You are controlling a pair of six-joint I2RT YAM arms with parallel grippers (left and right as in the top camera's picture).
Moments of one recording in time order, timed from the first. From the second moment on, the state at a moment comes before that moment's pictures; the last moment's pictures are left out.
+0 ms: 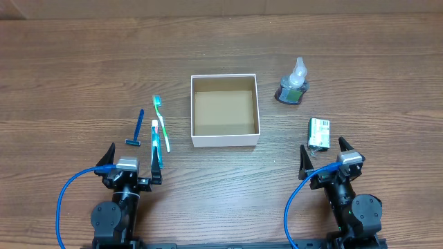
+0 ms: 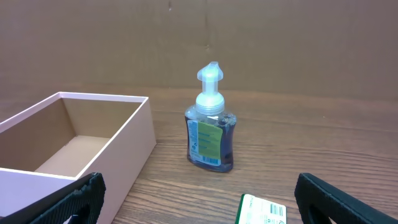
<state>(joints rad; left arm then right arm) 0.00 0.01 0.01 -0.07 0.05 0.08 0.13 0.01 0.05 -0.13 -0.07 0.02</state>
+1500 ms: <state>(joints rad) 0.00 0.01 0.01 -0.07 0.05 0.08 0.13 0.01 0.05 0.00 -0.19 0.08</state>
